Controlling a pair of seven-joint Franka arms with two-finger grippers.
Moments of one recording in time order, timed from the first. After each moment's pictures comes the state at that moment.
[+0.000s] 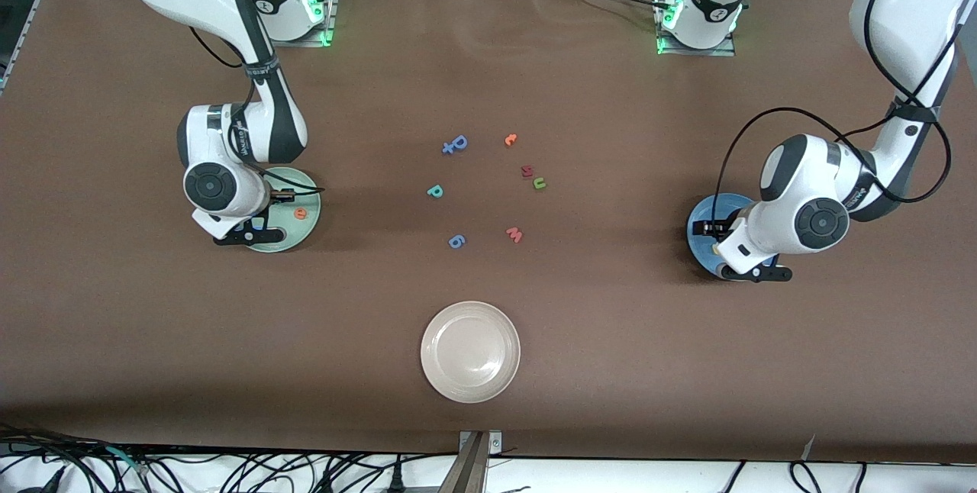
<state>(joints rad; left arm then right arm) 0.37 0.59 -0.53 -1.81 0.26 2.03 -0.35 0.58 0.49 -0.43 -2.01 0.02 2.14 0.05</state>
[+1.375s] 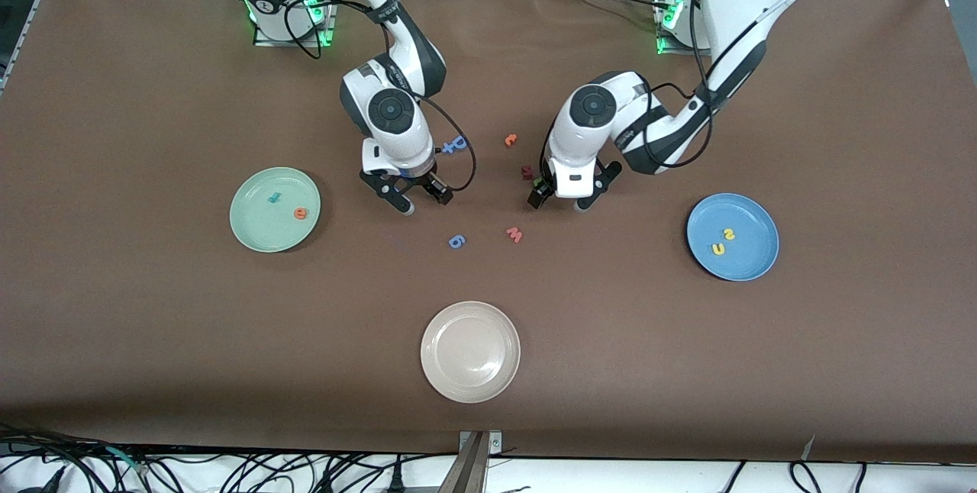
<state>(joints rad) 0.00 0.64 -0.69 -2.00 0.55 2.48 -1.91 0.74 0.54 -0.05 -1.94 0.08 2.49 1.35</state>
